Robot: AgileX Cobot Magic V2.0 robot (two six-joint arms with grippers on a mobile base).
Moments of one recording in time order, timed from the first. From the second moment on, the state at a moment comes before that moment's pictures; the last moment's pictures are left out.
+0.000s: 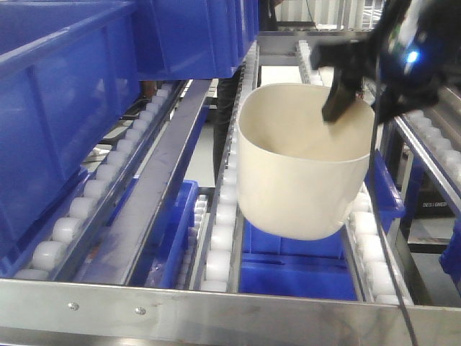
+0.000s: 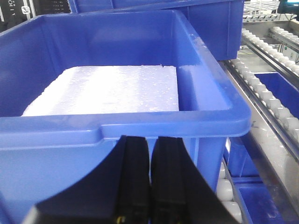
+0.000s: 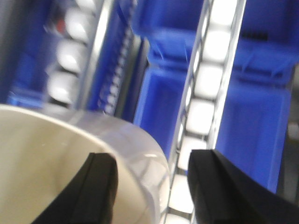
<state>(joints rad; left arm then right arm) -0.16 -0.01 0.01 -0.07 0.08 0.10 0.33 1.53 -1.02 0.06 0.30 0.22</state>
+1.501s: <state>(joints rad) -0.16 -0.01 0.01 -0.07 0.08 0.10 0.03 0.39 -0.27 -0.03 0.18 0.22</state>
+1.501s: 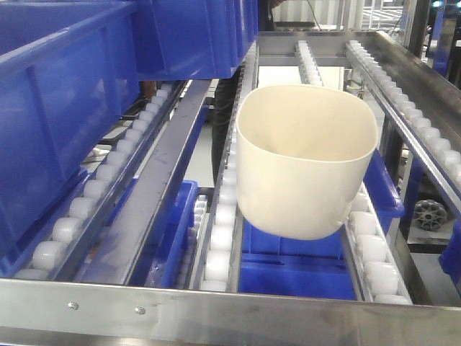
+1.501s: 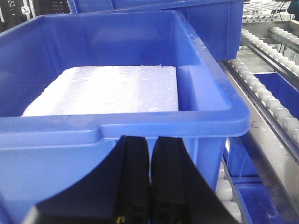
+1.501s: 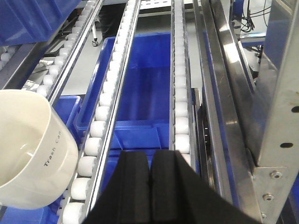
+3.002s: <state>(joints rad) -0.16 -0.01 0.01 -0.07 0.08 0.10 0.03 -0.01 0.03 -0.05 0.20 0.22</state>
